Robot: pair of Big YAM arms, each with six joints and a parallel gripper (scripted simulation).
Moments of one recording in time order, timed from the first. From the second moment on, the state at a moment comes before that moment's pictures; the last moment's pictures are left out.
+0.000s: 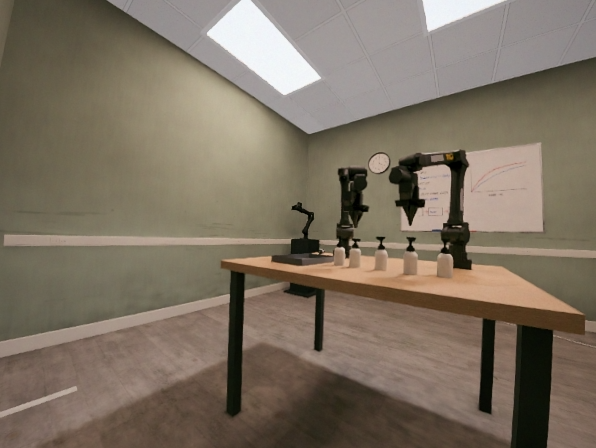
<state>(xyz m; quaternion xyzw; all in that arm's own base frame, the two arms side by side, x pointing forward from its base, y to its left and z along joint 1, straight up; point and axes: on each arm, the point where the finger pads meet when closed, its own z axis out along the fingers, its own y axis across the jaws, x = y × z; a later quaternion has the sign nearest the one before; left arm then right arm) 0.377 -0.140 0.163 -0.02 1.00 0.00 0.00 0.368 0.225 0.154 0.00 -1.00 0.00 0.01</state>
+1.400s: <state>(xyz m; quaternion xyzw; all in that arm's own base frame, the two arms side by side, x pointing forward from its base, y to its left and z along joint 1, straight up) 0.354 -0.068 0.163 -0.02 1.00 0.01 -0.02 0.357 0.218 0.182 -0.07 -1.00 0.01 0.02</state>
